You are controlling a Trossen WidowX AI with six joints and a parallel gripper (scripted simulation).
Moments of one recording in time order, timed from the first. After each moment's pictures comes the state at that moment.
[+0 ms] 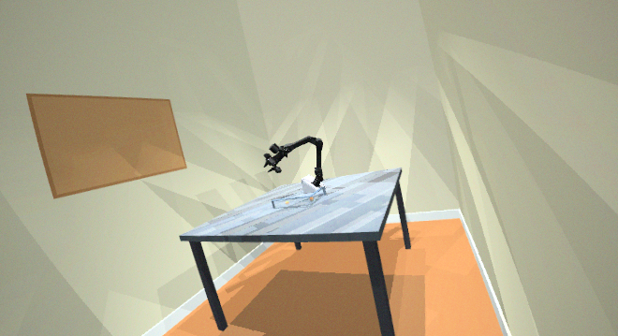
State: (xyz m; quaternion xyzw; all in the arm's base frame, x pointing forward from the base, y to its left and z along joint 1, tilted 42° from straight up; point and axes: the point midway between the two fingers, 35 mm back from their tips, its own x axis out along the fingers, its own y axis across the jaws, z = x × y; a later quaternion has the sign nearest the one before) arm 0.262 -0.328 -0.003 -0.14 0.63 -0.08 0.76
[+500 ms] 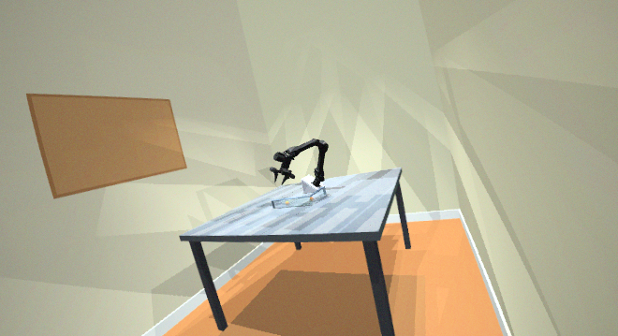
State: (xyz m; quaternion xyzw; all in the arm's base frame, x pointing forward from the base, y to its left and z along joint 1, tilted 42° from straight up) arm 0.348 -0.130 0.024 -0.24 0.53 0.31 0.75
